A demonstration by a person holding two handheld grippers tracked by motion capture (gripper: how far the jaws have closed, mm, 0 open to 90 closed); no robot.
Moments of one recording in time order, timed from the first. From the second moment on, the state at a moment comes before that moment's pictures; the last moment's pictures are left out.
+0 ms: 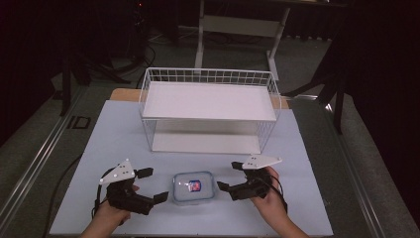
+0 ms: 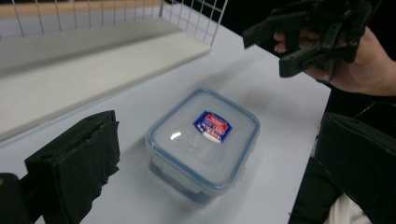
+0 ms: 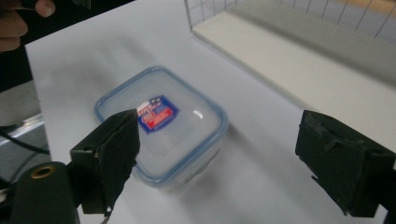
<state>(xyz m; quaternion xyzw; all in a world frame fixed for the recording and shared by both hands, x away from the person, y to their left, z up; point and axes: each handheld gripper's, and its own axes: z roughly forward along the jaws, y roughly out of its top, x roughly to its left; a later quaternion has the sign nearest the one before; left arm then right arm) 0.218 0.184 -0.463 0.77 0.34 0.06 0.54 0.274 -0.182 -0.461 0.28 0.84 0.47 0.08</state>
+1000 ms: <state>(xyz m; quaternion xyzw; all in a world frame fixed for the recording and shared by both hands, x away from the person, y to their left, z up) 0.257 0.156 -0.531 0.71 0.53 -0.10 0.45 0.304 -0.154 -0.516 0.44 0.79 0.41 -0.13</state>
